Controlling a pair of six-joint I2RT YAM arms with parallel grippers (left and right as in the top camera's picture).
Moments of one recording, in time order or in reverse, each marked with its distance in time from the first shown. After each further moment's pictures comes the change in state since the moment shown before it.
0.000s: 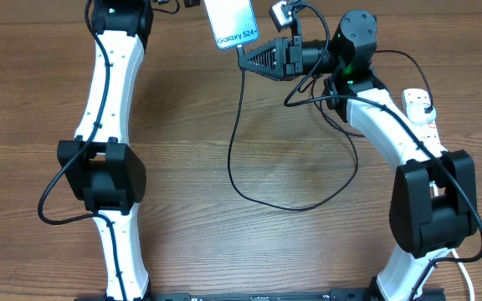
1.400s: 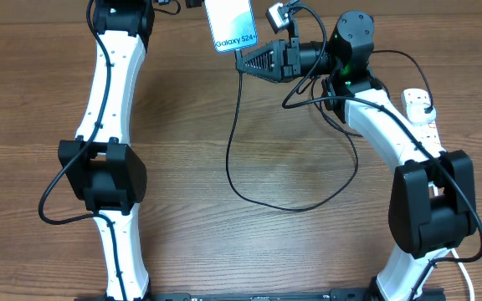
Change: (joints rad) left arm -0.007 0.000 0.000 0.010 0.051 0.032; right arm 0.007 0.000 0.000 -0.003 -0.006 -0.004
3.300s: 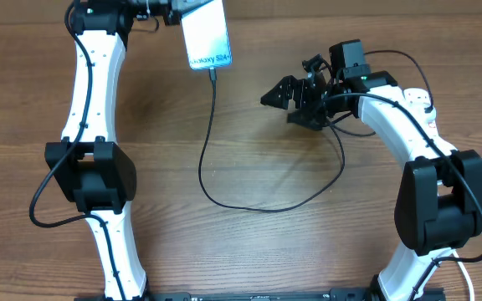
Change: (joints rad) left arm 0.079 0.000 0.006 -0.509 0.072 0.380; right arm -0.073 0.002 0.009 -1.344 0.627 -0.785
